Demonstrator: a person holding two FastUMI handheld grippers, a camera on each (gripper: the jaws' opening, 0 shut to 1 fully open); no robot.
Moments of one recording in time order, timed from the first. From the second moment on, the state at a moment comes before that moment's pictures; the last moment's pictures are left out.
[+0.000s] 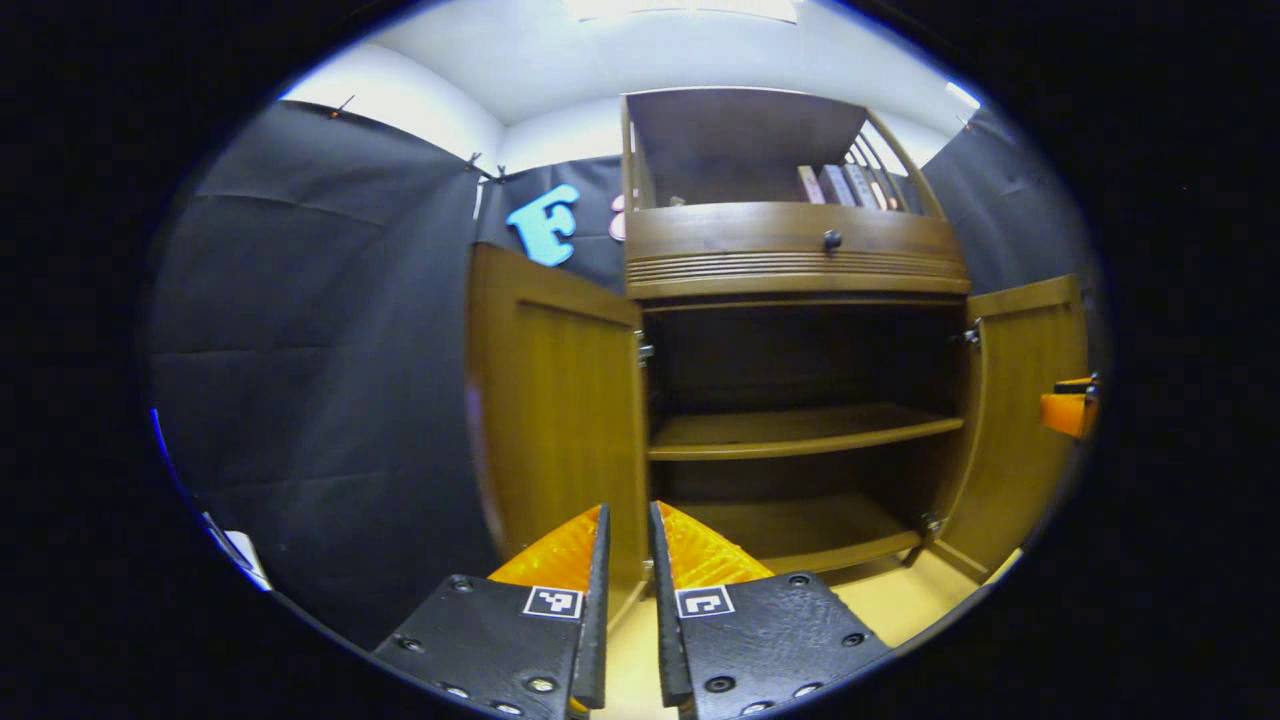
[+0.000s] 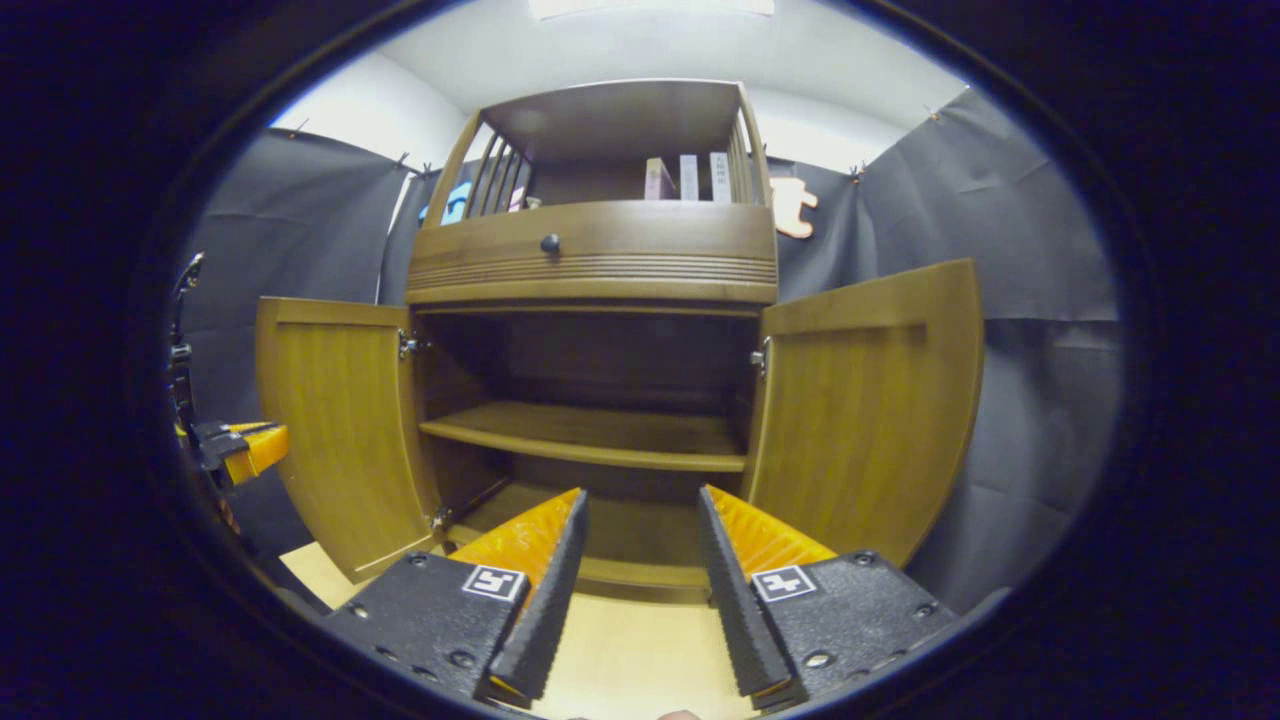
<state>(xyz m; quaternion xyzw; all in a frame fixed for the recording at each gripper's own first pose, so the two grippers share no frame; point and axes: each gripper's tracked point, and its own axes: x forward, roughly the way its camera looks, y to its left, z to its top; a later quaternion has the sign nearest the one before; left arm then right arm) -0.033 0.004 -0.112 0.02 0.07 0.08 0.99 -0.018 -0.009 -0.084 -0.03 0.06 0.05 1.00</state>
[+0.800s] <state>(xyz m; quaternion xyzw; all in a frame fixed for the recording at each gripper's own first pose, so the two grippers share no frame) 0.011 -0.074 -0.067 0.02 0.05 0.00 1.00 -0.015 -0.052 -0.046 -0.01 0.03 0.01 1.00</state>
